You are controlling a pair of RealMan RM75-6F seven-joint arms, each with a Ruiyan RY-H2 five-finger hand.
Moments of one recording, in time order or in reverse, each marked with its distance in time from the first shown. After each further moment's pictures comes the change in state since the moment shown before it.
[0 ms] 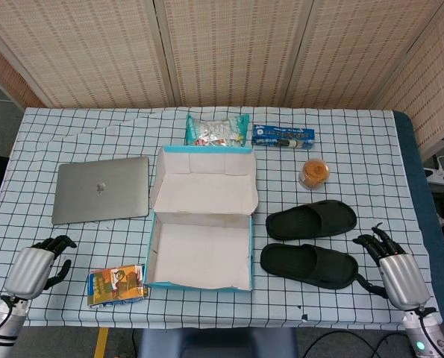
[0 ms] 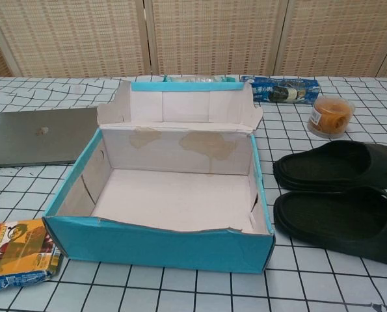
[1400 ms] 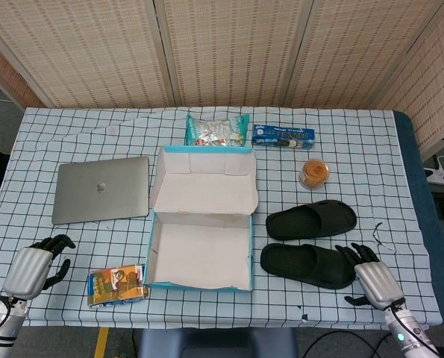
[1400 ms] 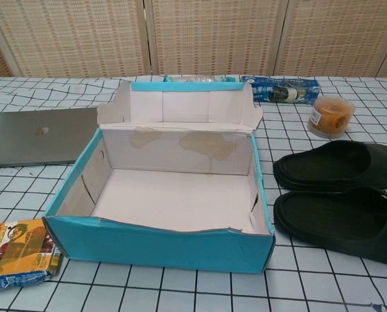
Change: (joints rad) left arm 0.003 0.001 -0.002 -0.006 -0.001 0.010 -0.009; right arm 0.098 0.002 -0.055 -0.029 0.159 -0.359 -0.083
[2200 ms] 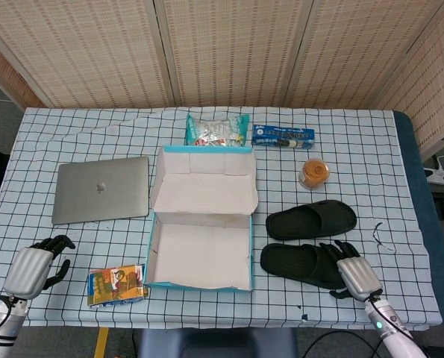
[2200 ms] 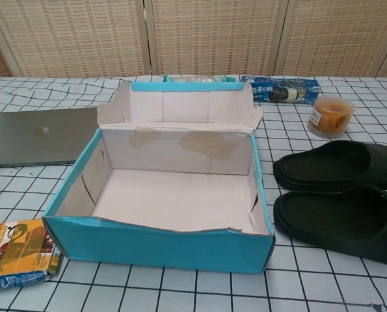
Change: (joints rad) left arm -0.001 -0.001 0.000 0.002 -0.010 -0.013 0.010; right arm 0.054 -0.161 0.021 0.158 0.016 -0.043 0.014
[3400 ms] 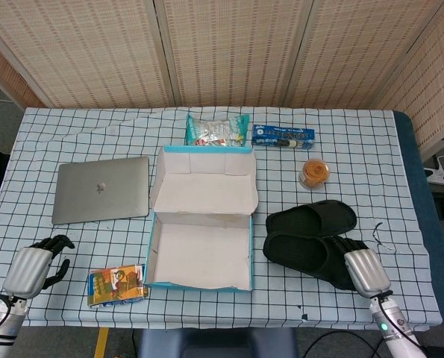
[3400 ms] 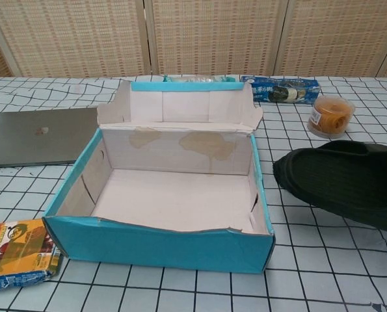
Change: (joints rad) left arm -0.001 0.005 -0.004 -0.010 -0.013 -0.010 -0.007; right arm -0.045 0.037 0.020 -0.090 -0.055 0.213 -0.061
